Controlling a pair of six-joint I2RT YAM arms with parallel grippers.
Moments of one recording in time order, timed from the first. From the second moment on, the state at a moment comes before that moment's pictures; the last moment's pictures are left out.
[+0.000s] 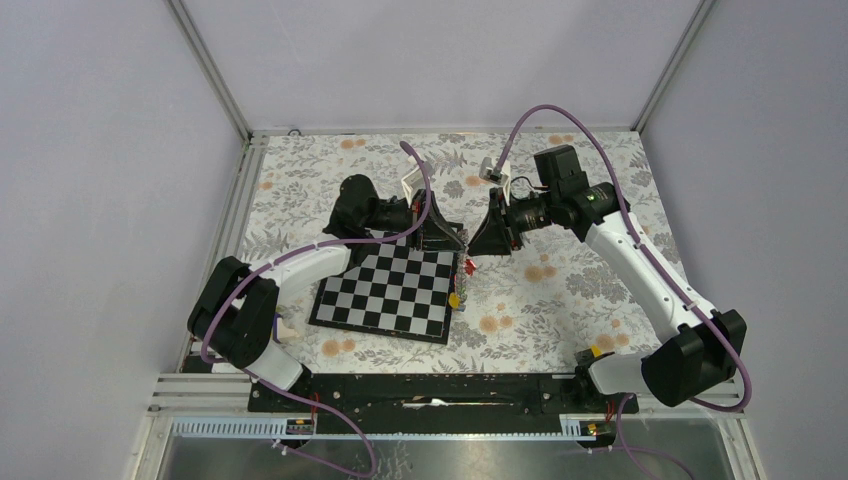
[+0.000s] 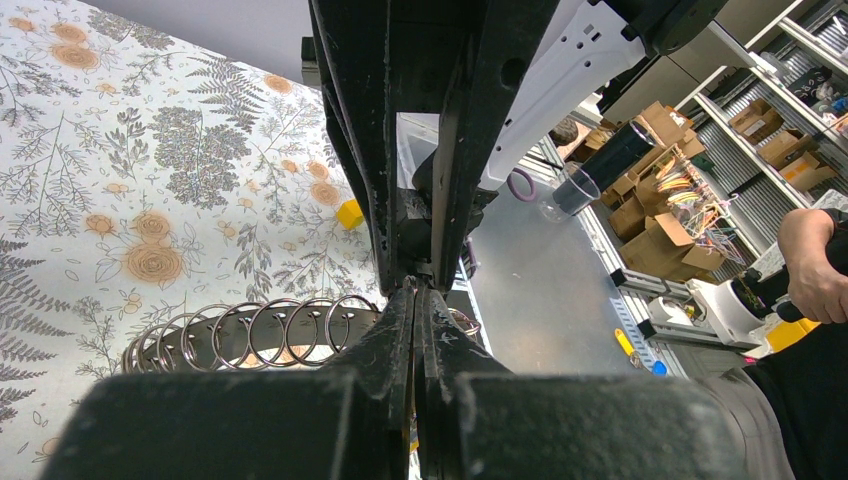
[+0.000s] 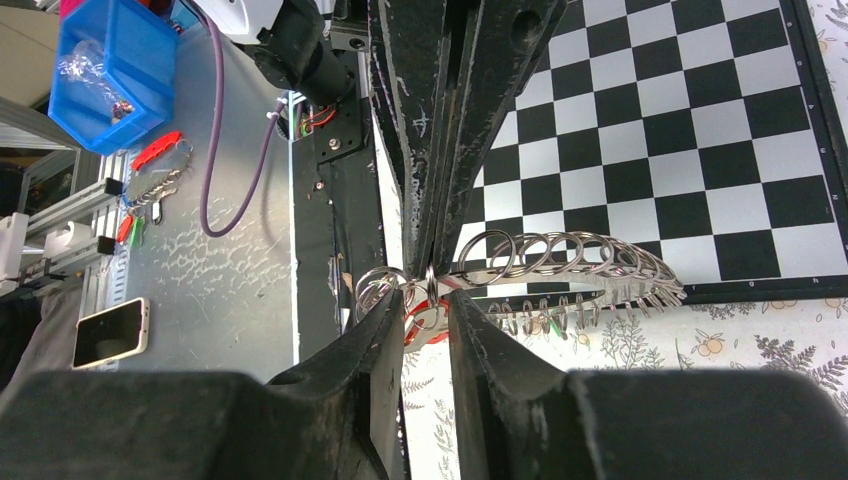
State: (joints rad) left arm -0.57 1.55 0.92 0.83 1.22 -0.73; right arm 0.41 1.35 1.30 -0.80 -1.07 -0.31
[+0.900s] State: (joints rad) left arm -0.57 1.55 0.92 0.85 1.22 -0.73; right arm 0.42 1.35 1.29 -0.79 -1.05 -0.32
